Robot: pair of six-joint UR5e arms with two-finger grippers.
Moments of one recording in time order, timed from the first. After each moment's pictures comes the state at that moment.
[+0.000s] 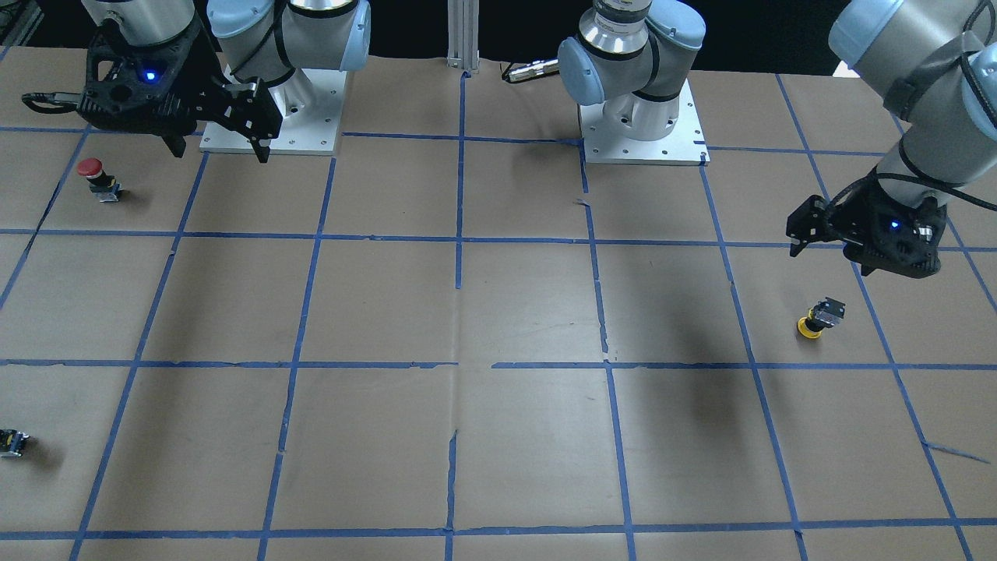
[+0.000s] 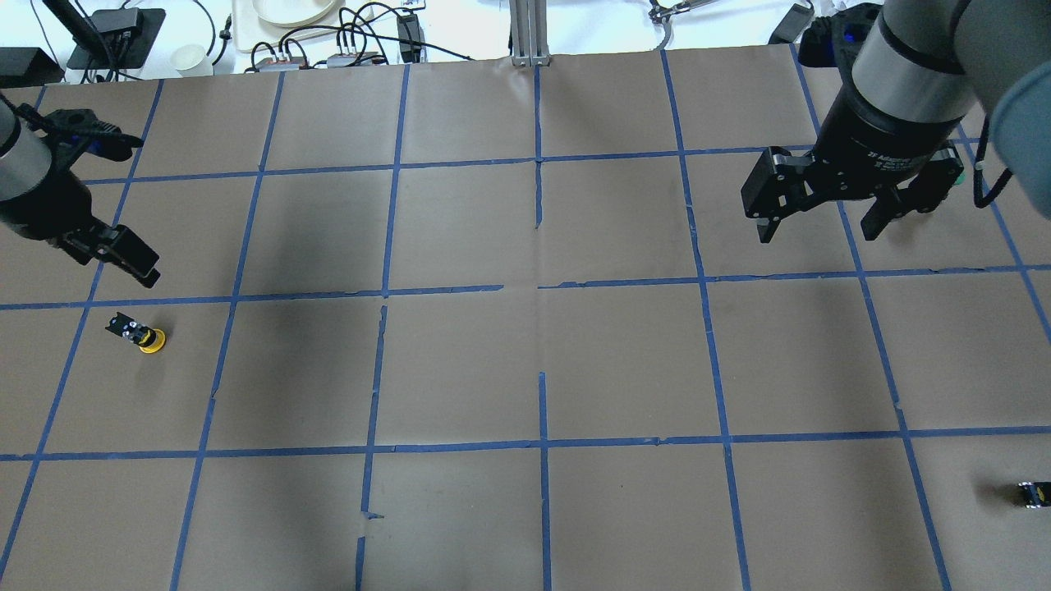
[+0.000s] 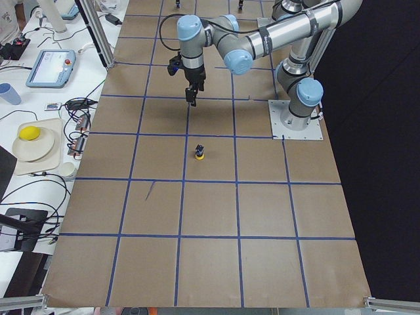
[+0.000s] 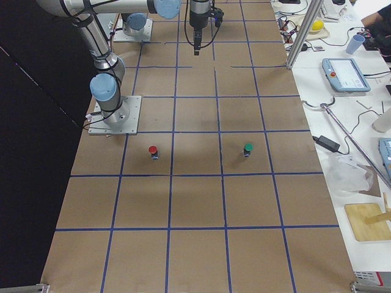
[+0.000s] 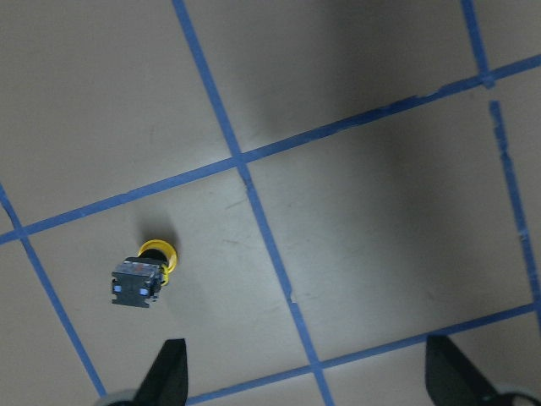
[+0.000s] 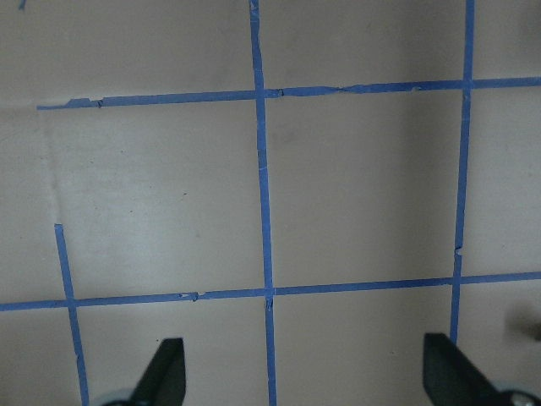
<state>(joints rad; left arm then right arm) -1.09 -1.63 -1.83 -1.26 1.67 0.83 1.54 -1.69 1.66 -1.49 -1.60 0.01</state>
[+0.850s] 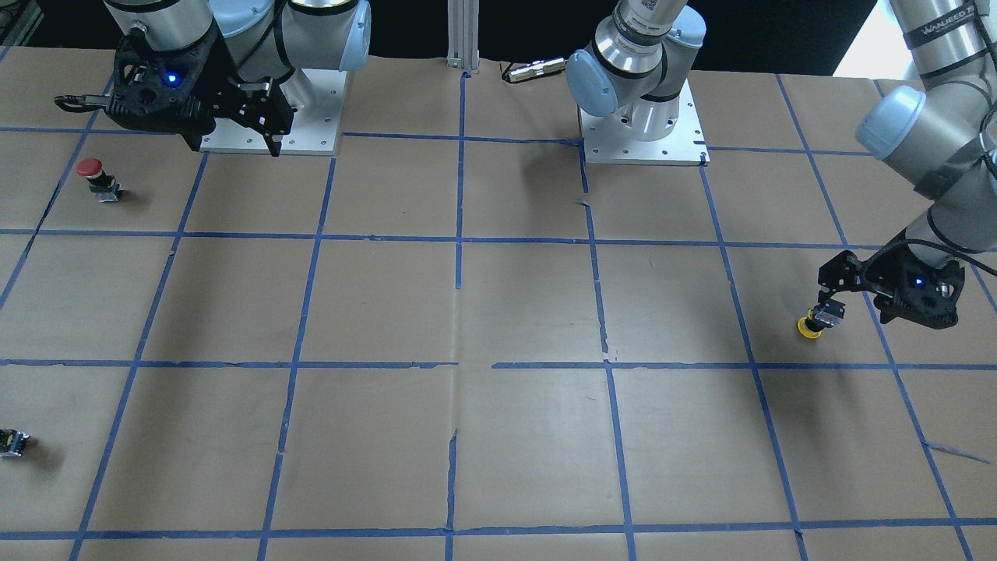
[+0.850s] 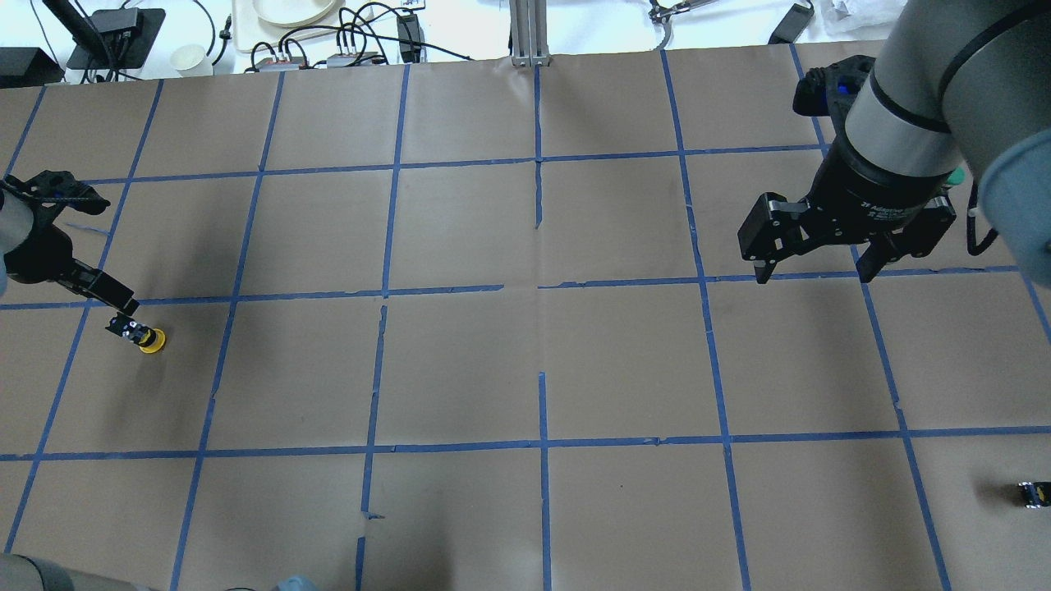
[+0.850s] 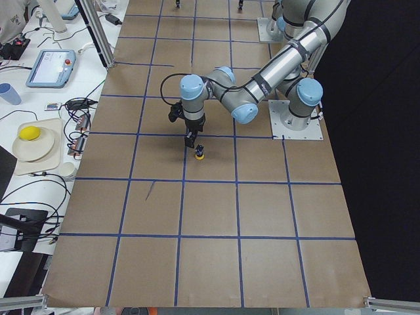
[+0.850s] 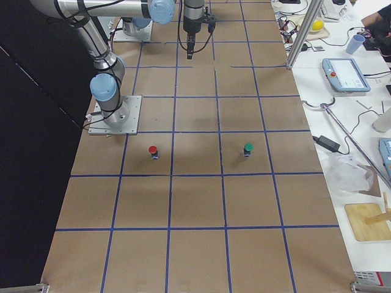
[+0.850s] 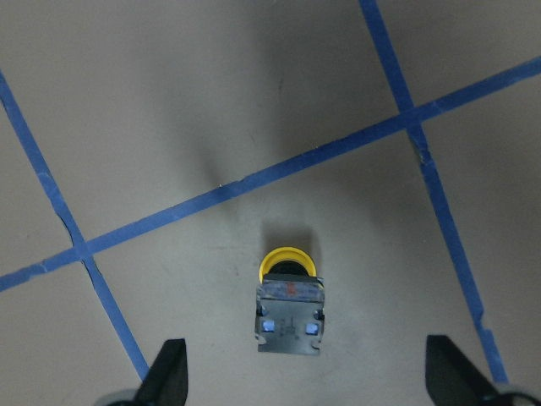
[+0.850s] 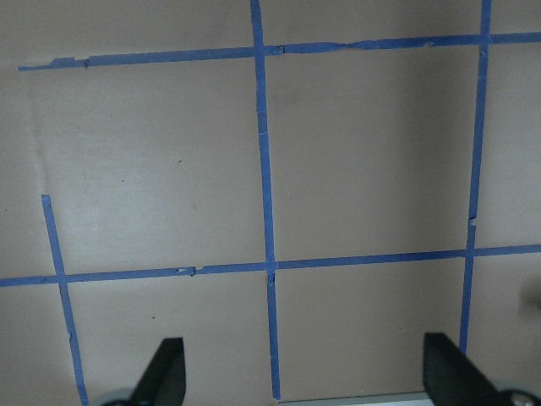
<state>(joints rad) -0.93 -1.83 -1.88 -1.00 1.59 1.03 1.54 -1.73 1.75 -1.51 -1.59 0.02</state>
